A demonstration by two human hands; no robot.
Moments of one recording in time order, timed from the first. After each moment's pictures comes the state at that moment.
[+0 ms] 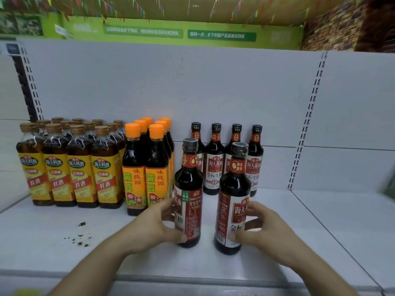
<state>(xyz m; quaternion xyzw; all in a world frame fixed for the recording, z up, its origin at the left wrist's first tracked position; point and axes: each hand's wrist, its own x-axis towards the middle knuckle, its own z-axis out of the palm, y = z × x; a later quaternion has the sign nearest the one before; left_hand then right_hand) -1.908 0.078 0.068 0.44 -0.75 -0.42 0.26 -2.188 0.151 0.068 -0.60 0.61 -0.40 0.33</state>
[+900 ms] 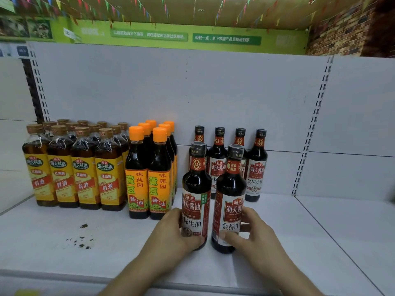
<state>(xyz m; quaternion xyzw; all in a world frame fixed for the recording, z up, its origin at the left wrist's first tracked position) -1.947 0.083 0.027 0.52 -0.71 -0.32 0.35 -2.167 0.136 0.040 -0.61 0.62 -0.43 0.25</state>
